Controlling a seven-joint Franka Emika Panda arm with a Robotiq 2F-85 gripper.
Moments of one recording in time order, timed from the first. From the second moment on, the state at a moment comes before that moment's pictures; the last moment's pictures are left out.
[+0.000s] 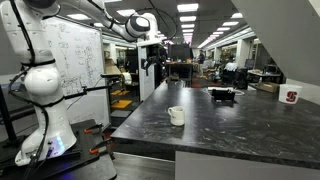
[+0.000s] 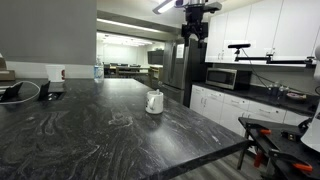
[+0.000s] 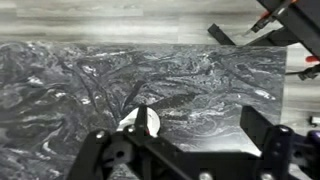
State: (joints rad) arm 0.00 -0.12 -0.13 -2.07 -0.32 1.92 -0.79
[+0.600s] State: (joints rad) arm -0.10 0.12 -0.13 -1.90 -0.32 2.00 -1.12
